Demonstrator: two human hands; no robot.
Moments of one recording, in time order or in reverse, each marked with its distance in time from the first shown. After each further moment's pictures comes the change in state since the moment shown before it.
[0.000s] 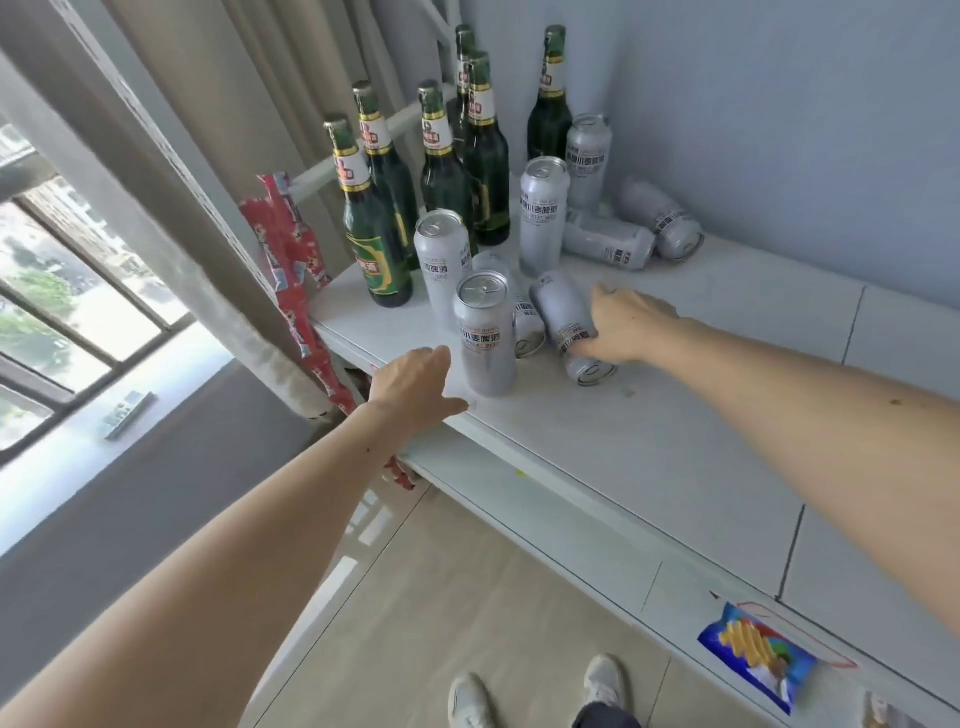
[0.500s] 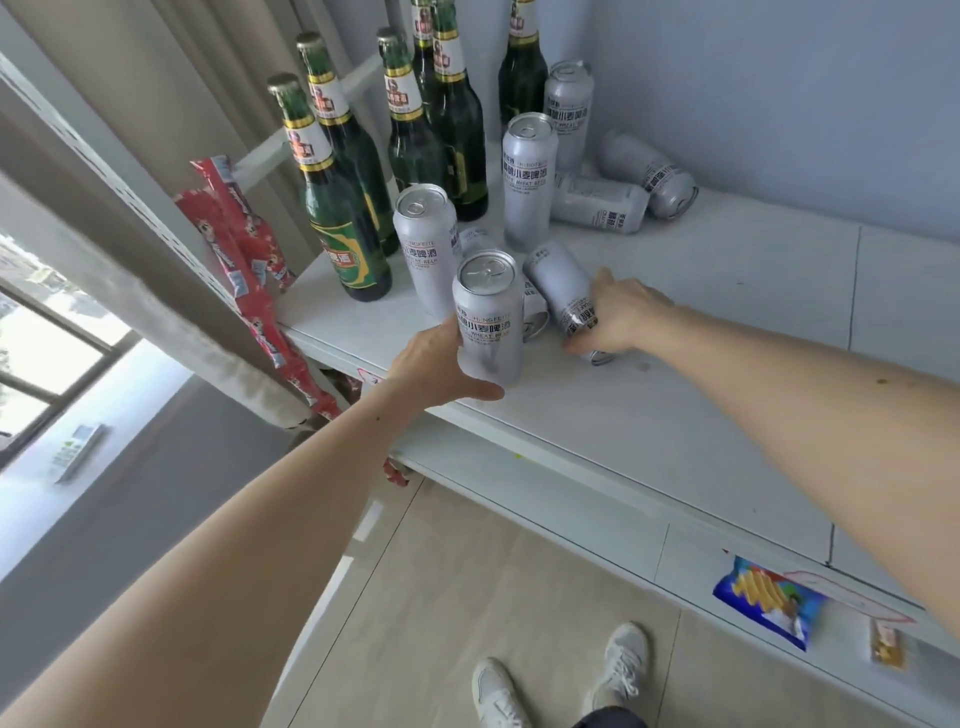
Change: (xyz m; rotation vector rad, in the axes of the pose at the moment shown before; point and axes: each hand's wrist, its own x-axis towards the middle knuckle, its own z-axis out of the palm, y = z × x) left_hand 0.045 -0.011 0.012 -0.403 -0.089 0.088; right_hand 0.018 -0.025 0.030 0.198 -0.076 0.208
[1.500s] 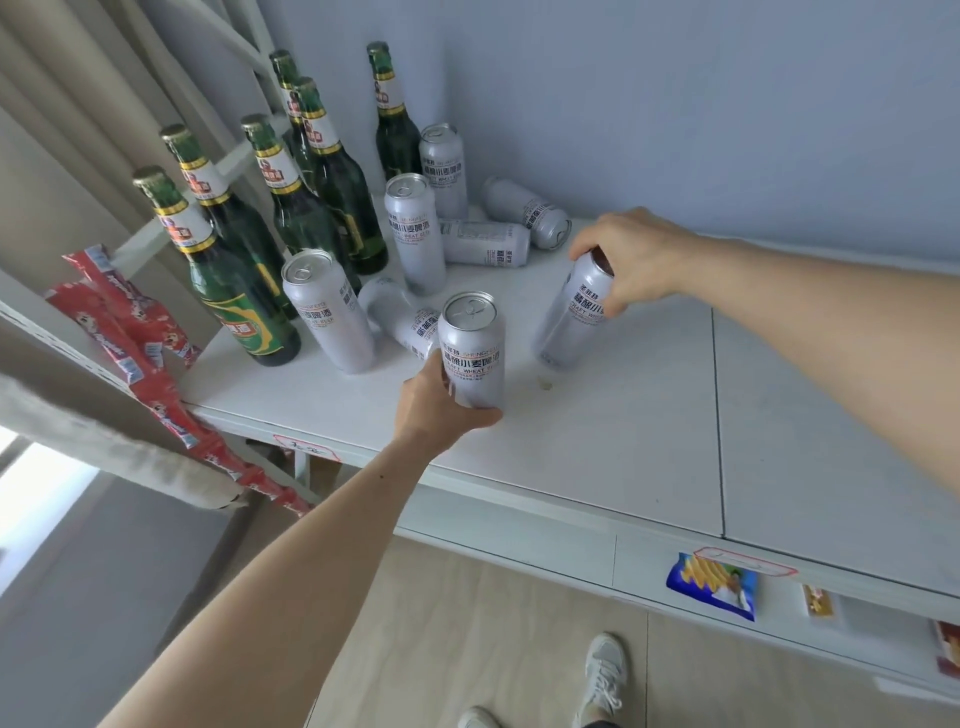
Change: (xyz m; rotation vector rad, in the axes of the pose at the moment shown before) left_hand 0.001 0.074 0.053 -0.409 0.138 0.087; right_hand -0.044 0.097 -0.101 -0.081 0.169 -0.148
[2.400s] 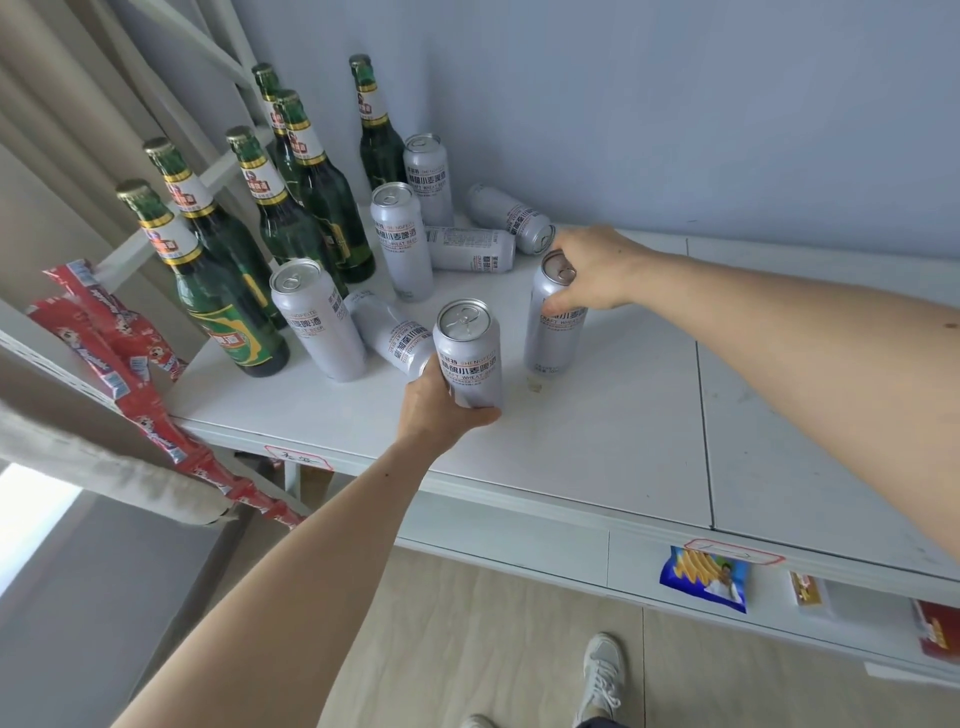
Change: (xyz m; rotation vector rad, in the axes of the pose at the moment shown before) left_hand 0.007 0.001 0.011 -0.005 -0.020 0.019; right_hand 0.007 -0.020 0.012 0.139 0.004 0.107
